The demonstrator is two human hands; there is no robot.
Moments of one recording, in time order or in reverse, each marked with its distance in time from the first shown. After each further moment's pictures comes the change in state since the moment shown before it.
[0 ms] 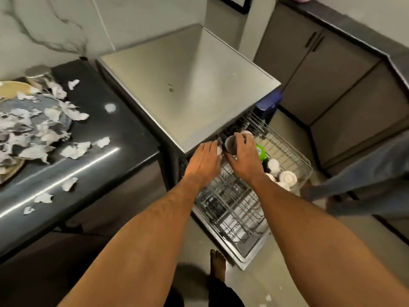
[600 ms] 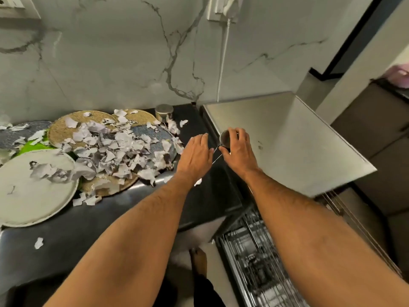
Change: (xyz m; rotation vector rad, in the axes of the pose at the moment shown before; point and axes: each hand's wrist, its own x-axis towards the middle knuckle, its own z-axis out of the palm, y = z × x) left_hand -0.019 -0.233 -0.213 0.147 0.395 -0.316; right_hand 0.167 -0.300 0.061 0.074 0.022 -0.460
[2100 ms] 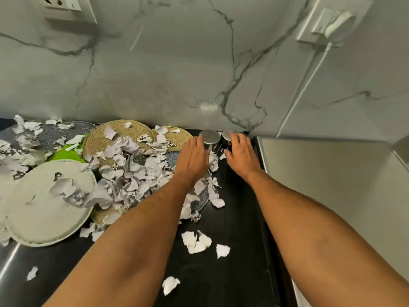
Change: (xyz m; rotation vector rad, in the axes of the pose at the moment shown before) left_hand 0.122 -0.174 0.005 0.119 0.077 -0.418; right_hand 0.222 -0.051 0.143 0.076 -0.191 -0.295
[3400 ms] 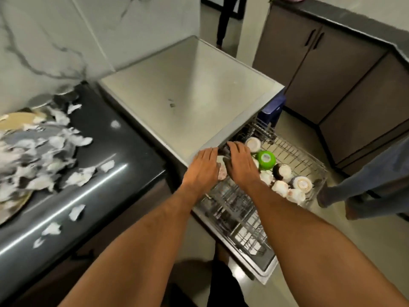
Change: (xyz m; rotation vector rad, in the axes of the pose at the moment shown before) left_hand -0.371 0.273 0.097 -0.052 -0.348 0.923; right_hand -0.545 0.082 -0.100 -0.103 0.148 0.718
